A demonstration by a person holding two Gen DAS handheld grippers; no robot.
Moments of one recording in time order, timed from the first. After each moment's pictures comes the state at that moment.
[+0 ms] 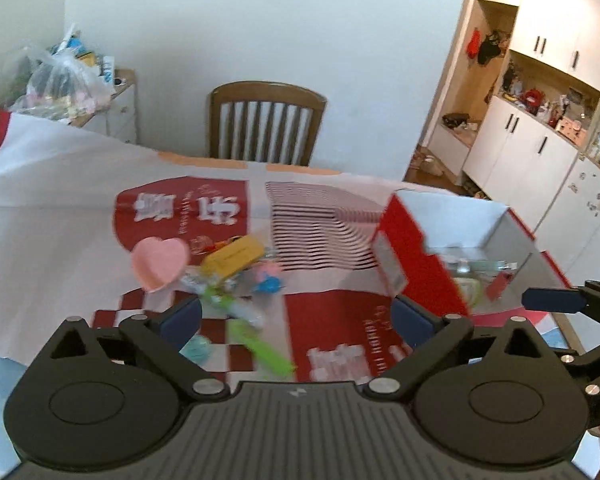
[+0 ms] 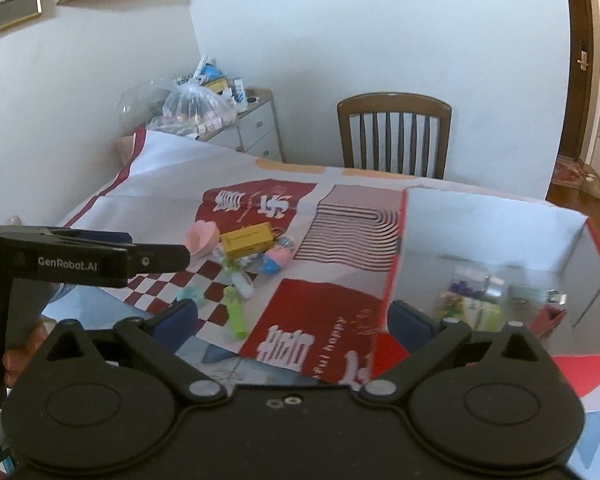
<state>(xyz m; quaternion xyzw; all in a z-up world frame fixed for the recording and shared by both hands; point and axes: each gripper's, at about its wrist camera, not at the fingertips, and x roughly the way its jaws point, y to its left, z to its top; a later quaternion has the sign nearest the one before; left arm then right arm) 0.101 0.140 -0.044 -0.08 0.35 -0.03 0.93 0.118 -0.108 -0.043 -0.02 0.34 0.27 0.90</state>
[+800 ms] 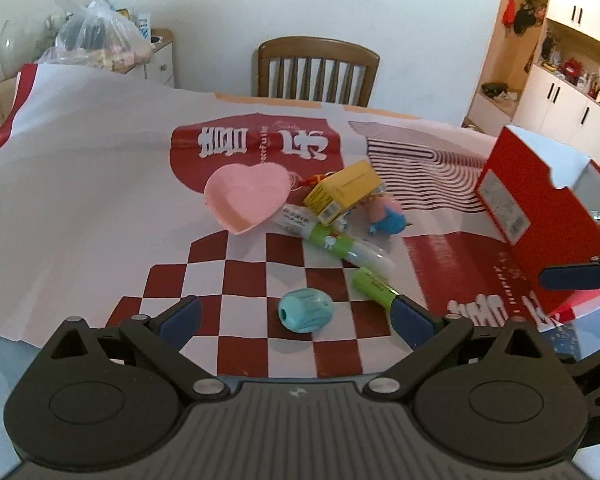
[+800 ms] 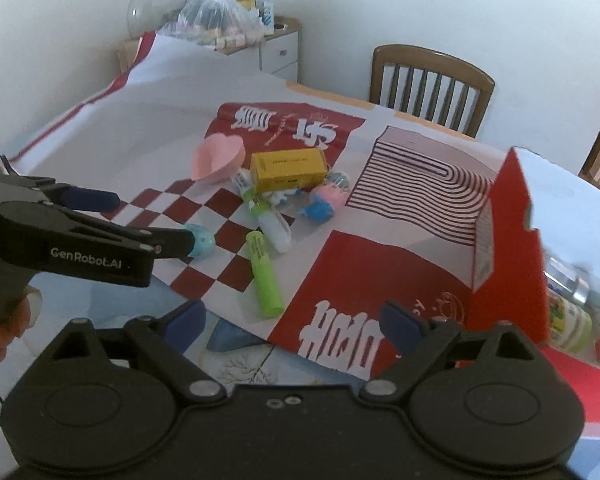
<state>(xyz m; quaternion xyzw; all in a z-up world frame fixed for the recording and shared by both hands) 0.127 0.209 -0.139 -0.05 0.39 0.01 0.92 0.144 0.002 -0.124 -0.13 0.39 0.26 0.87</state>
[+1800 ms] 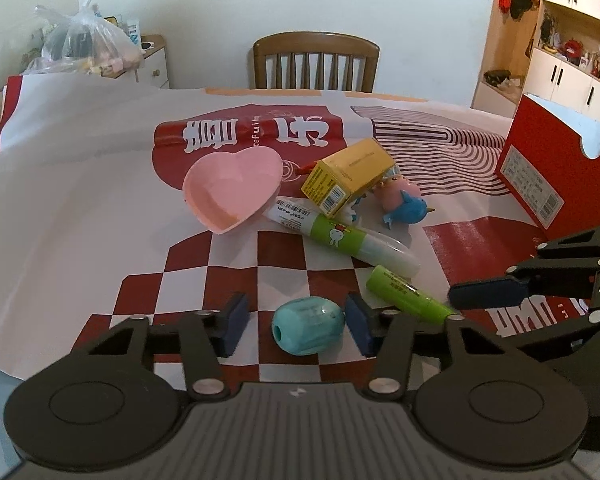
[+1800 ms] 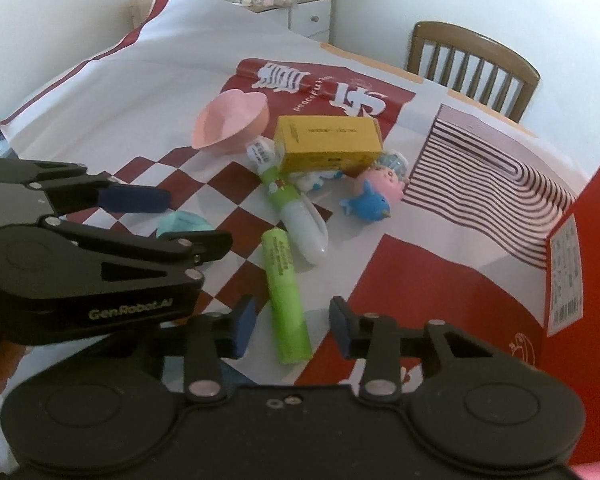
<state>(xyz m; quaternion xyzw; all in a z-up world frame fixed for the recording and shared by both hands) 0.153 0.196 -0.174 -0.01 0.38 0.02 0.92 0.185 0.047 -0.170 -0.17 0.42 0.30 0.84</state>
